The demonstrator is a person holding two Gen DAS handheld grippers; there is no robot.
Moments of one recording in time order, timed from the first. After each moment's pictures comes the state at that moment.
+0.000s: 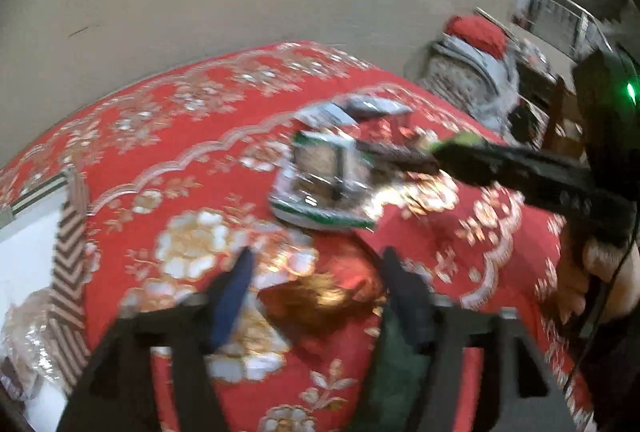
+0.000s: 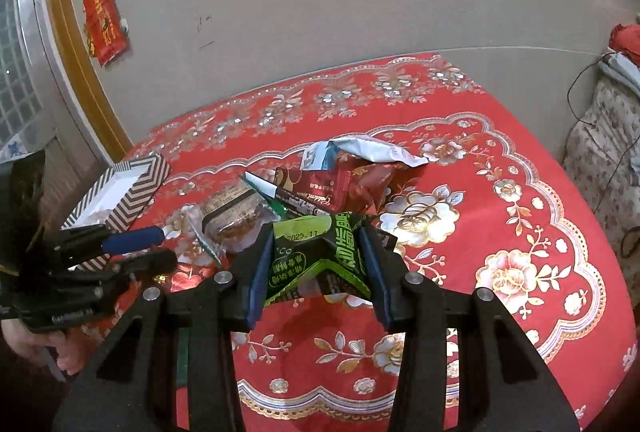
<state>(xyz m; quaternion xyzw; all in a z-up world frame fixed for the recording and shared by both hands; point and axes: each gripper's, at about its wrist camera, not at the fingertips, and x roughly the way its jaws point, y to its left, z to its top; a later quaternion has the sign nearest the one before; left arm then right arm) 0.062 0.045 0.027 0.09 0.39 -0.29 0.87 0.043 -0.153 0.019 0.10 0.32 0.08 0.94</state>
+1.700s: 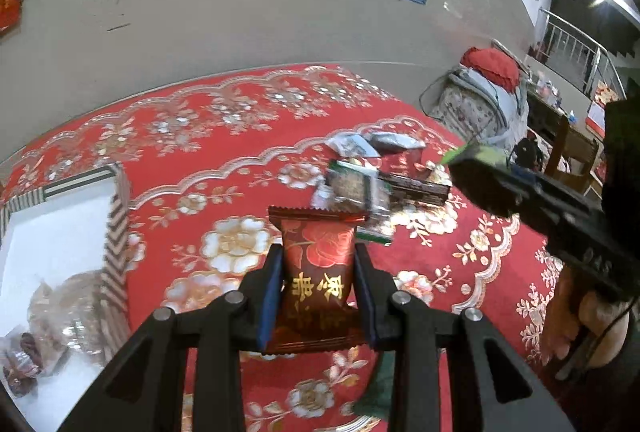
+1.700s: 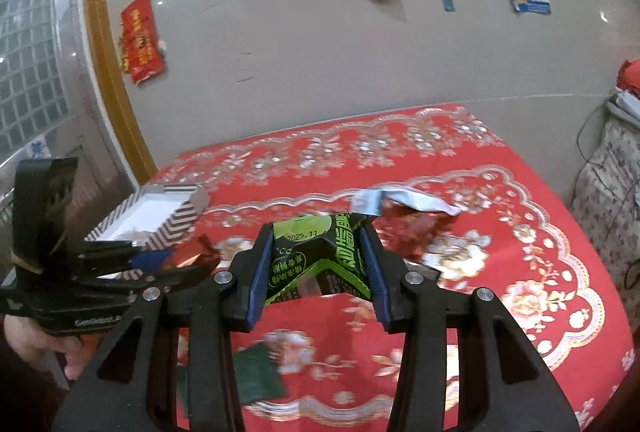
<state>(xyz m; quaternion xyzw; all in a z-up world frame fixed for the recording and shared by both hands) 0.056 0.087 0.060 0.03 0.37 -0.25 0.89 0.017 -0.106 0.055 0.07 0.24 0.11 0.96</state>
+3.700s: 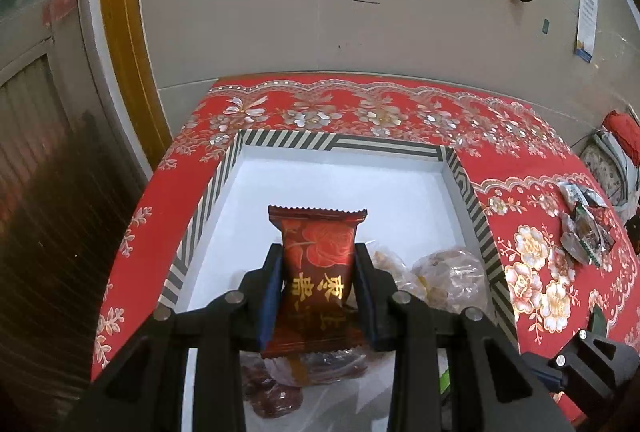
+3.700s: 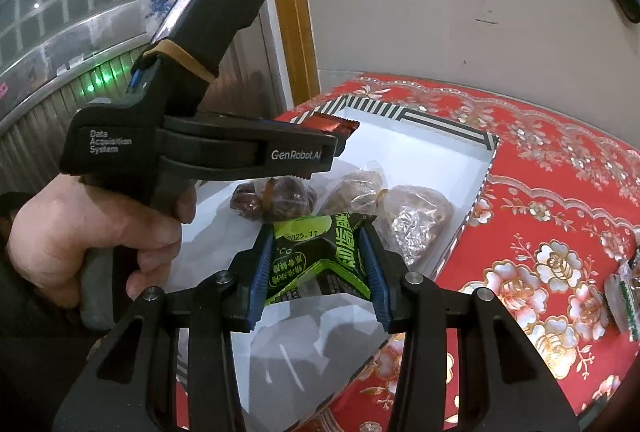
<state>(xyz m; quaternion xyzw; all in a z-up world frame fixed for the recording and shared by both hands) 0.088 0.305 0.052 -0.02 0.38 0.00 0.92 0.029 0.177 0.011 -0.05 0.30 0.33 0.89</state>
